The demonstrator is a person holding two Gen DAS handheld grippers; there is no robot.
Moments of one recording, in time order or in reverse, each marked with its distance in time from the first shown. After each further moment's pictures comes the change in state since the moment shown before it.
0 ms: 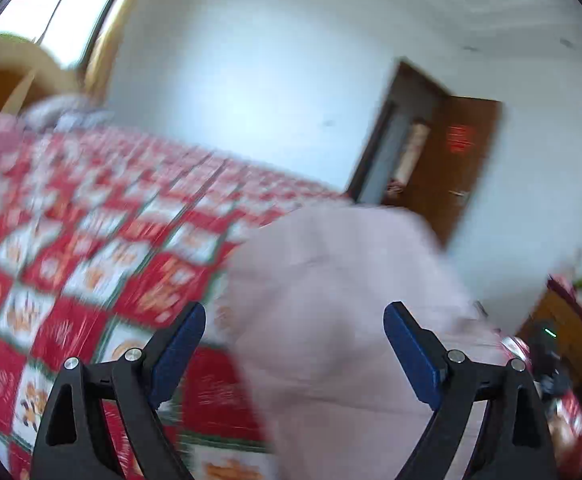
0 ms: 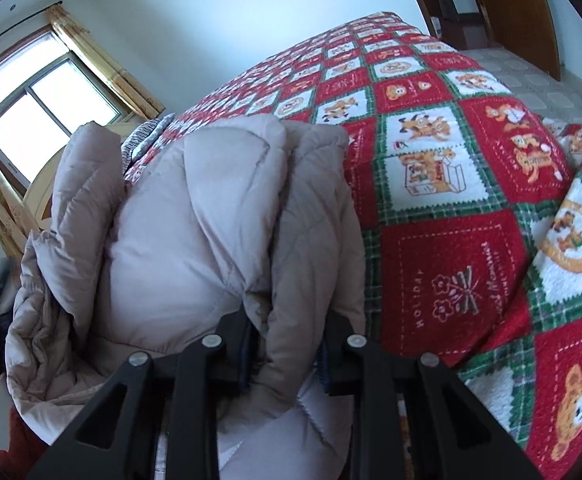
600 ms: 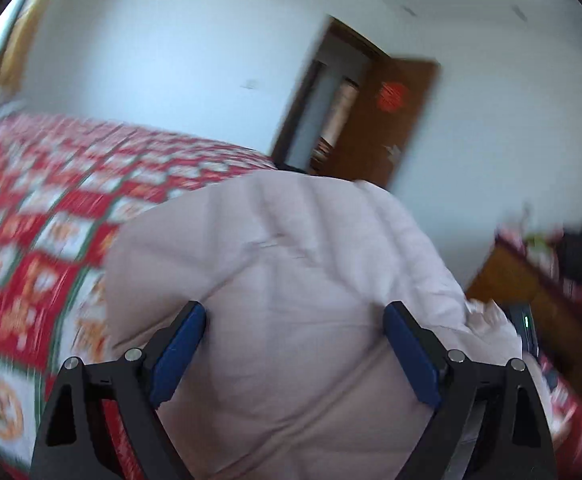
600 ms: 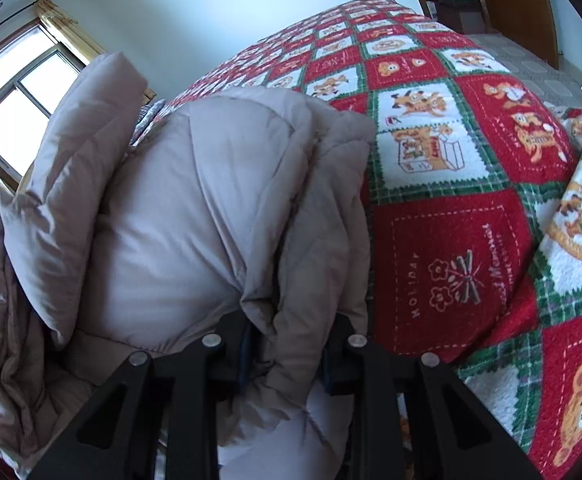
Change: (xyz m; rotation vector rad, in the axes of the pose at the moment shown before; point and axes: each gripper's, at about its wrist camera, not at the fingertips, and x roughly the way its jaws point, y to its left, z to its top) left arm 0.088 -0.111 -0.004 0.221 0.125 -0.301; right arm 0.014 -0.011 0.002 0.008 0.075 -0.018
